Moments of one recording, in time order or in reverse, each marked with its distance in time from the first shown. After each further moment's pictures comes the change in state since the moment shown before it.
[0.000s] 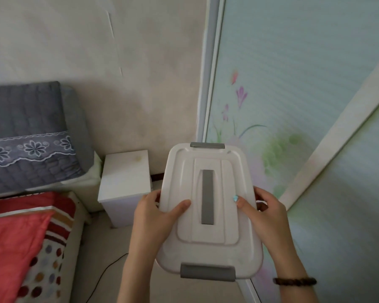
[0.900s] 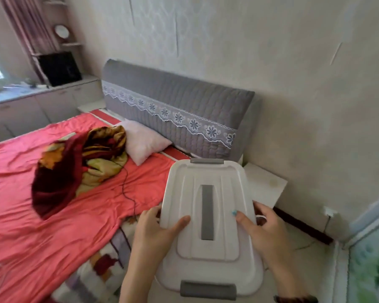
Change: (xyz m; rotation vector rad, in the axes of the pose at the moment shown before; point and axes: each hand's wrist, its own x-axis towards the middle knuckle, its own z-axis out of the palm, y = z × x) left_hand -0.117 -0.072 -0.132 0.048 0.861 -0.403; right_hand -0.017 -0.051 0.205 -0.028 -0.930 -0.177
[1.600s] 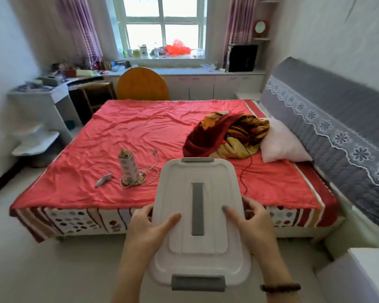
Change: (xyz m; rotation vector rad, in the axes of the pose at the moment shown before) left_hand -0.206 -0.093 -0.189 -0.058 0.708 -0.450; right_hand -0.131 -0.057 0.192 -0.019 -0.865 -0.238
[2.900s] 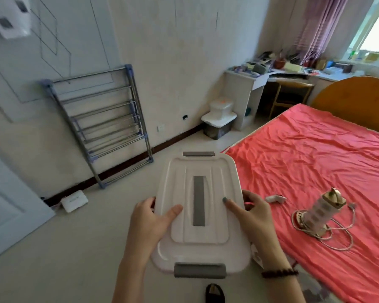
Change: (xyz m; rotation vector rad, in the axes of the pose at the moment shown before) left_hand 0.067 -0.256 -0.504 -0.018 0.780 -0.418; right_hand -0.061 -0.158 0.652 0.037 -0.876 -0.270
